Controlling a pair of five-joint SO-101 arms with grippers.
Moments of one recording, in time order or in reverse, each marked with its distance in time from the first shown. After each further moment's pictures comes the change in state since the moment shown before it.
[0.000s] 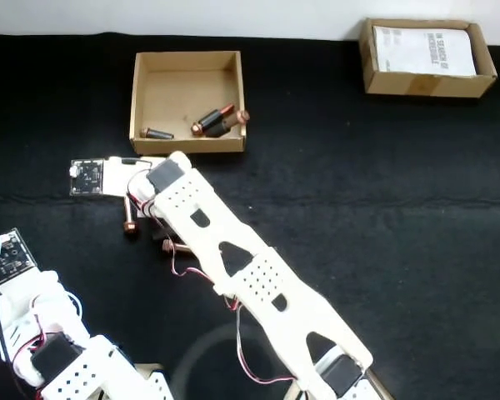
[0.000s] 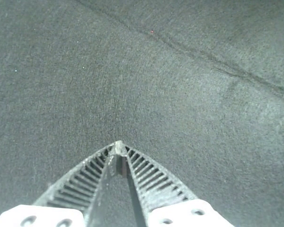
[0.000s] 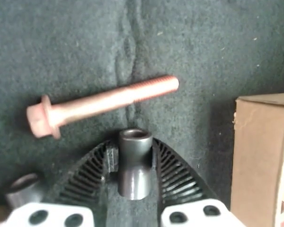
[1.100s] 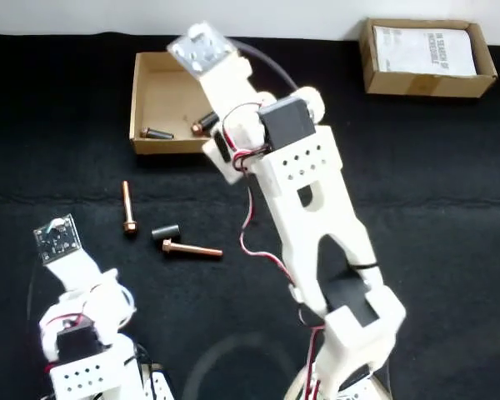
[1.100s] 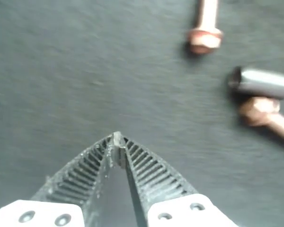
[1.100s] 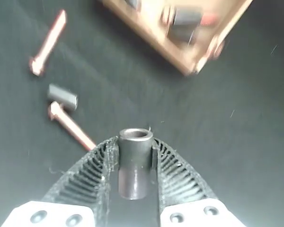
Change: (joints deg) left arm 30.1 0.0 -0.4 17.1 28.8; right arm 14.8 -62.0 41.3 22.3 -35.3
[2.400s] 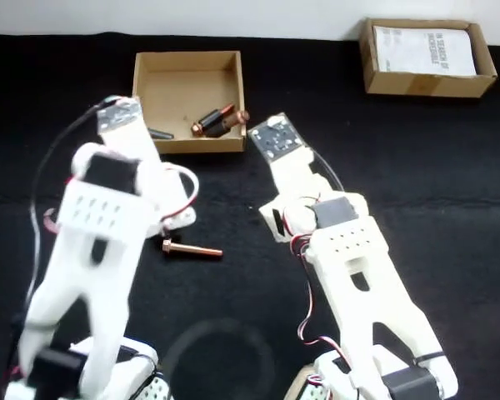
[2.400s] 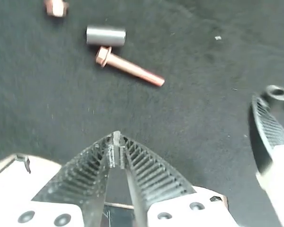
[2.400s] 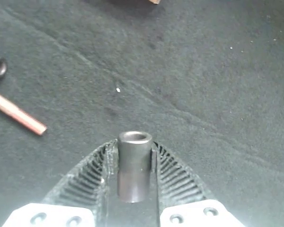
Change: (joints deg) left arm 31.4 83.3 -86.4 28.8 27.3; right arm 10.6 -37.4 79.9 -47.4 -0.4
